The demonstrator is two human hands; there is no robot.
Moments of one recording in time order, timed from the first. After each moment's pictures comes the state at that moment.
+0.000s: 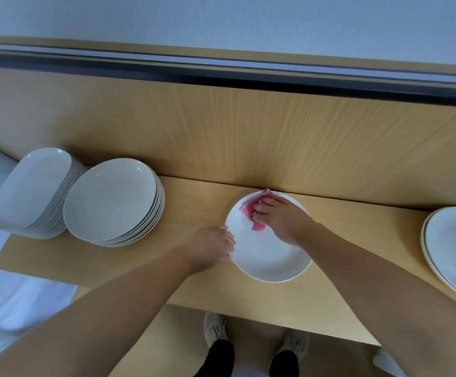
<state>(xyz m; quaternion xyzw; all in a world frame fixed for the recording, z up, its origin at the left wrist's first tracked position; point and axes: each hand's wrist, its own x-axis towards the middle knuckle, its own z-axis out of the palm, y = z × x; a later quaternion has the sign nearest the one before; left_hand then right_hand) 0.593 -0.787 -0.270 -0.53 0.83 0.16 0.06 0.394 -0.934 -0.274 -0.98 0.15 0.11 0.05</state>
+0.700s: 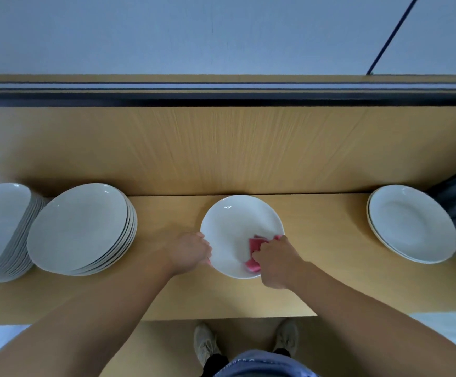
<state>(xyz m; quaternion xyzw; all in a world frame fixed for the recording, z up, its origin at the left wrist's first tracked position) 0.597 -0.807 -0.281 -0.46 0.84 0.15 0.22 0.356 -0.836 -0.203 -0.88 0.32 0.34 0.07</state>
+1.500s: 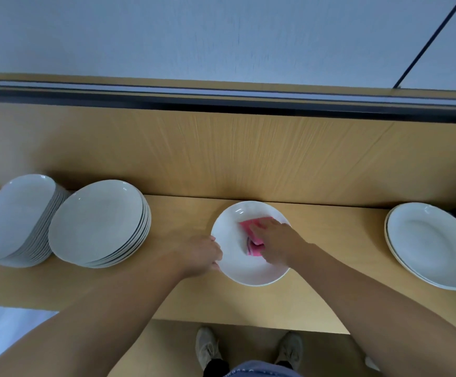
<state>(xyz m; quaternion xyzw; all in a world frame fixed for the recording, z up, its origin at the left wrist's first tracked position) 0.590 -0.806 -0.273 -0.52 0.80 0.21 0.20 0.373 -0.891 -0.240 -0.91 0.36 0.19 0.11</state>
